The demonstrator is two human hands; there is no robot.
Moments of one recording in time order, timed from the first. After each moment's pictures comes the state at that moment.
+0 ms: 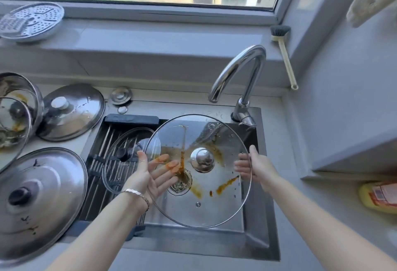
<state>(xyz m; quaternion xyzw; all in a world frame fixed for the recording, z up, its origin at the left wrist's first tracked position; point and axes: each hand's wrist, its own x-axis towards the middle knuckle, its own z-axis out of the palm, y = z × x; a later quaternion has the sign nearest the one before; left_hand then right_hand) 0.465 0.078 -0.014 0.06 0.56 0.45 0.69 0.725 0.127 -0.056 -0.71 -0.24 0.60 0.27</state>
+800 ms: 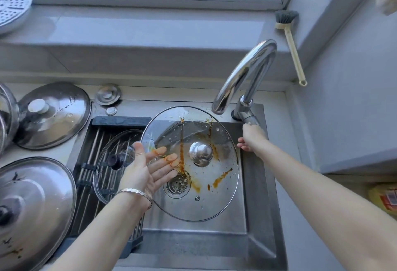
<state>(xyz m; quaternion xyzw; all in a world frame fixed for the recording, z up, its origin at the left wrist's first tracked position) 0.470 0.123 -0.015 0.12 0.61 0.46 0.63 0.710 0.232 -0.072 -0.81 -0.27 0.49 0.17</state>
